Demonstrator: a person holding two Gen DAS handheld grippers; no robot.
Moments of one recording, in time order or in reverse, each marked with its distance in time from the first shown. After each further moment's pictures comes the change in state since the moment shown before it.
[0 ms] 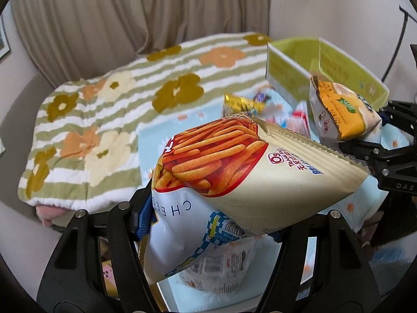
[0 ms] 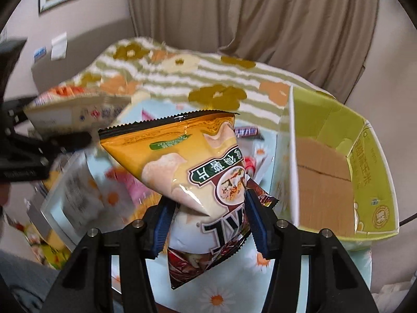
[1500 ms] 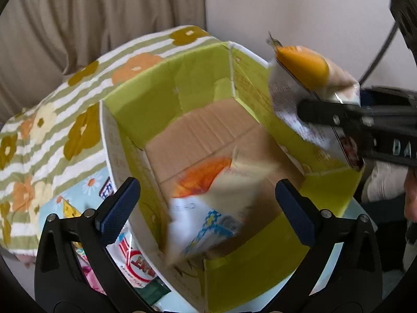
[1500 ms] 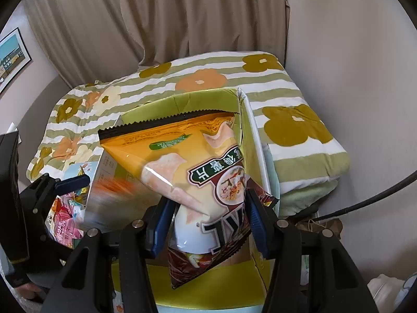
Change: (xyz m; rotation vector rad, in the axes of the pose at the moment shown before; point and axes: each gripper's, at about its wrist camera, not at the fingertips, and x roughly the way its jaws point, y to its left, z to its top) left arm 0.125 -0.286 0.175 0.147 0.116 -0.216; right arm -0.011 -0.292 0.023 0.402 0.077 -0.037
